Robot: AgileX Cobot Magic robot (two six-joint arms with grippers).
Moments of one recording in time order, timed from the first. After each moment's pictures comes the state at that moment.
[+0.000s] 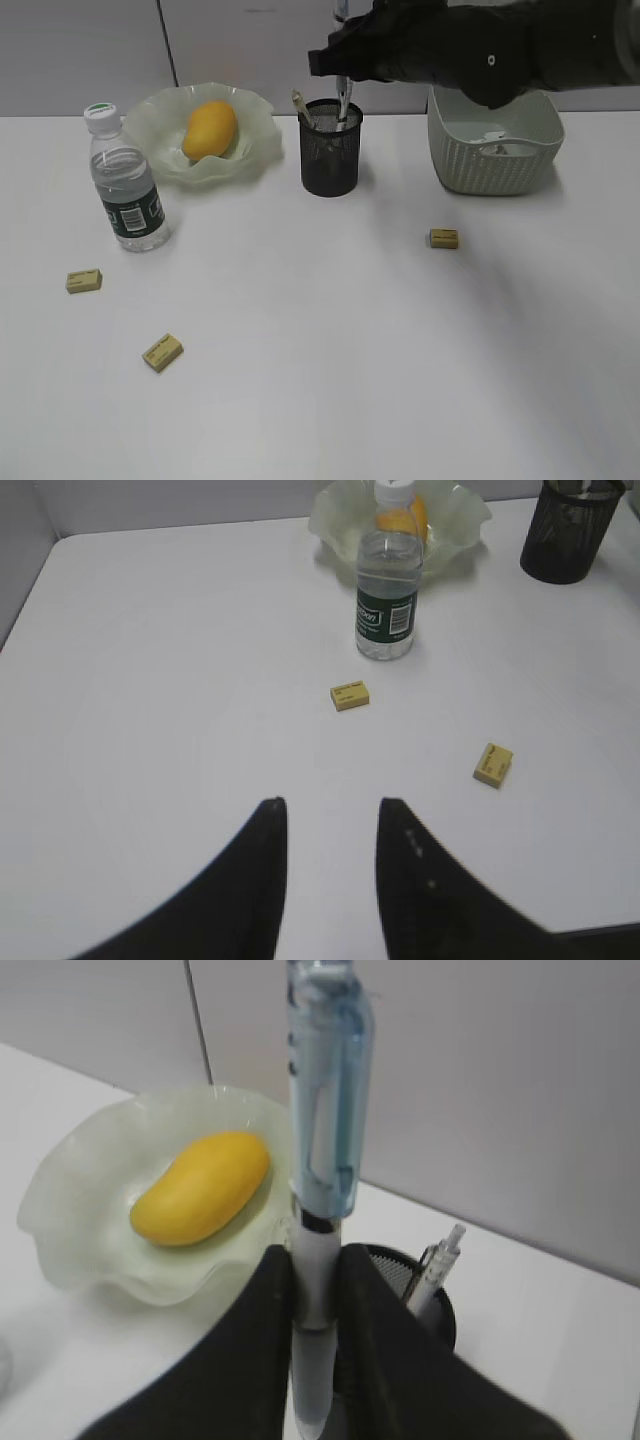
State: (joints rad) left arm -0.08 -0.01 -0.53 -0.02 1.07 0.02; right arm 0.51 1.95 -1.32 -0.02 -0.21 0.03
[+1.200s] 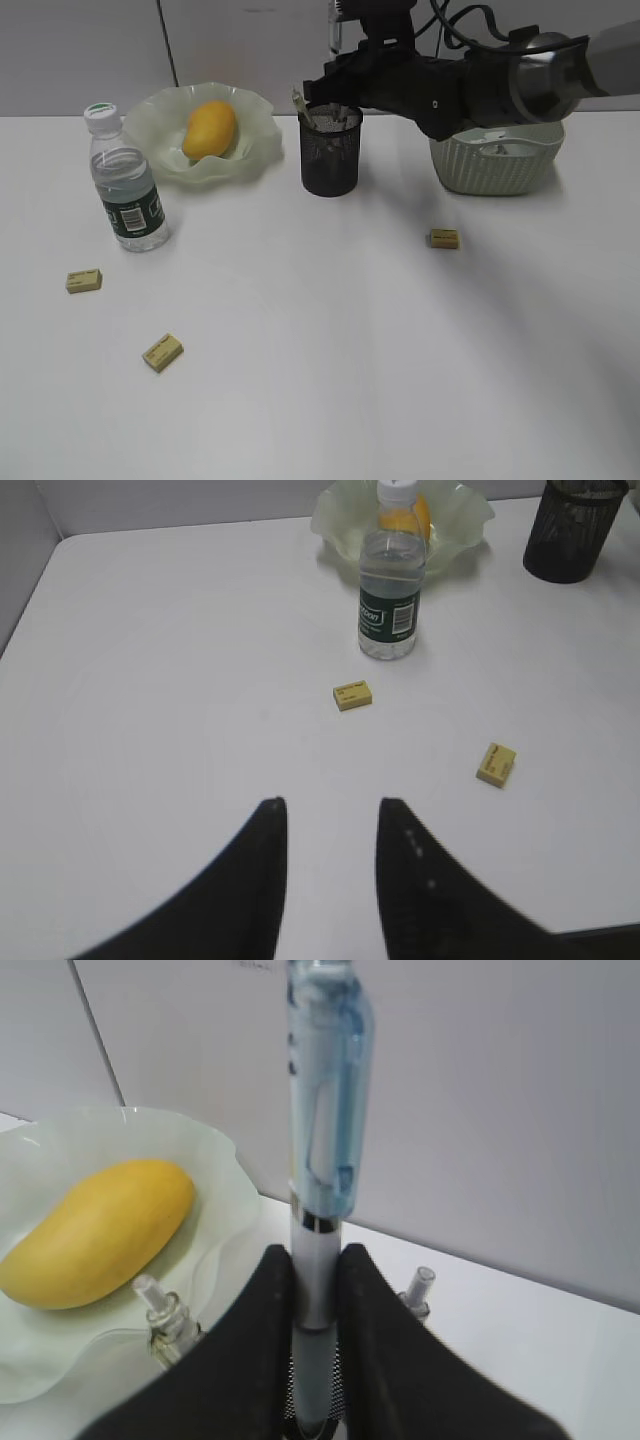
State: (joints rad) left arm -0.08 -0.01 -0.53 -0.02 1.07 0.02; right arm 0.46 2.25 -1.53 0.01 -0.35 0.03
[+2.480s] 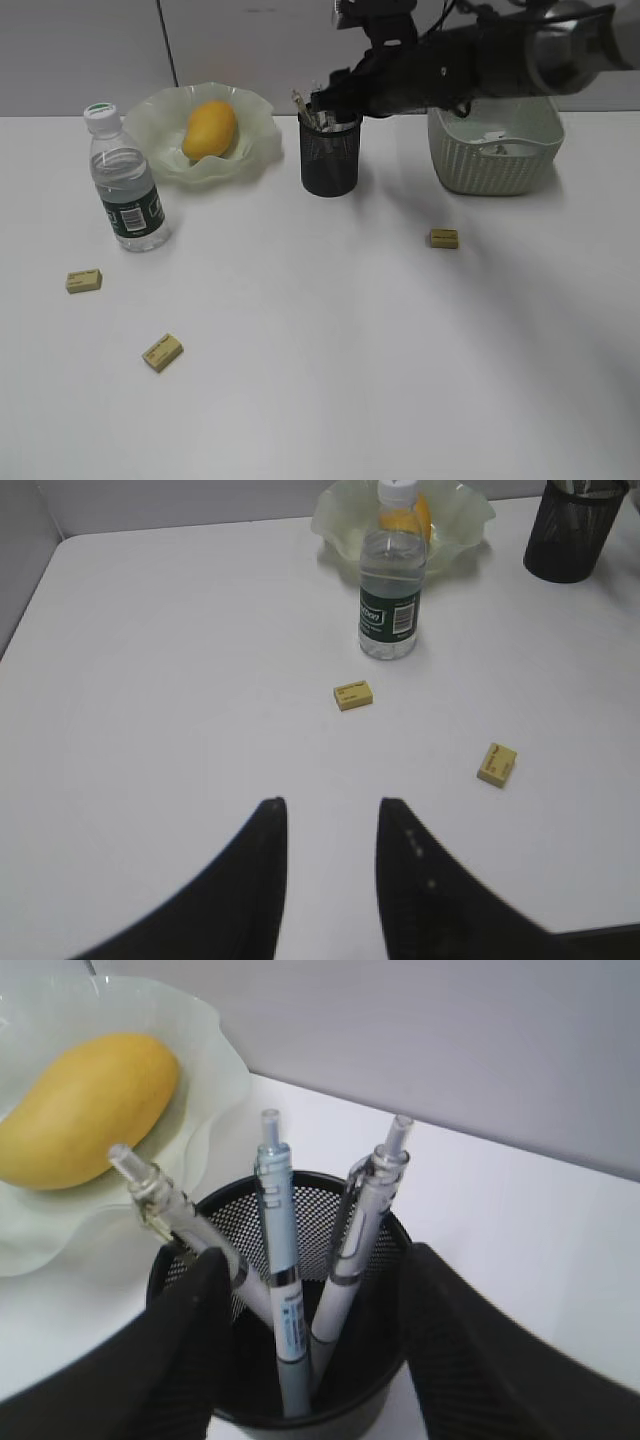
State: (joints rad) left arm -0.08 -0.01 -0.53 -0.02 1.07 0.02; right arm 0.46 2.21 -1.56 0.01 -0.05 0.05
